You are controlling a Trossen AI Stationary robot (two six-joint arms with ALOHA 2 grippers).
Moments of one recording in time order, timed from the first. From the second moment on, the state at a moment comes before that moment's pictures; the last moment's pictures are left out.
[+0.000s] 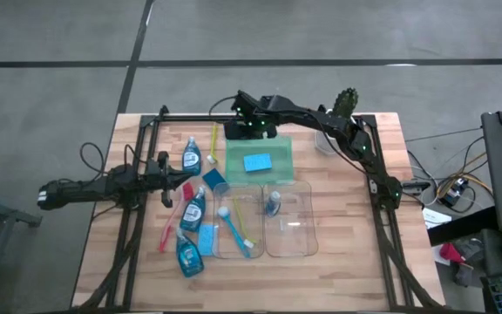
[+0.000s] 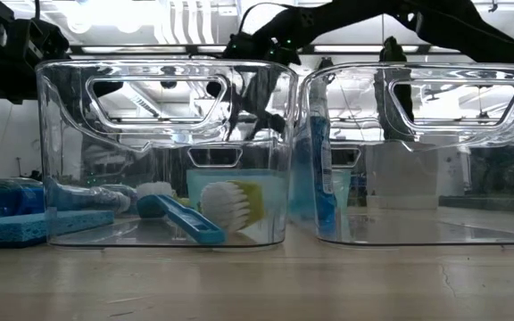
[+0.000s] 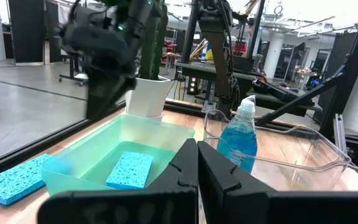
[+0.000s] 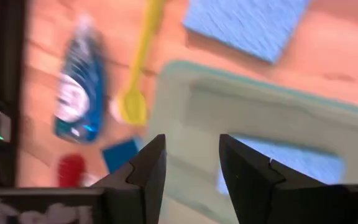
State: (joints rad) left arm 0.06 0.05 0.01 0.04 -0.15 -0.14; right arm -0.40 2.30 2.21 -0.97 -0.09 0.99
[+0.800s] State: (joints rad) left arm 0.06 0.05 0.01 0.04 -0.15 -0.14; right arm -0.48 2.39 2.20 -0.90 -0.02 1.00
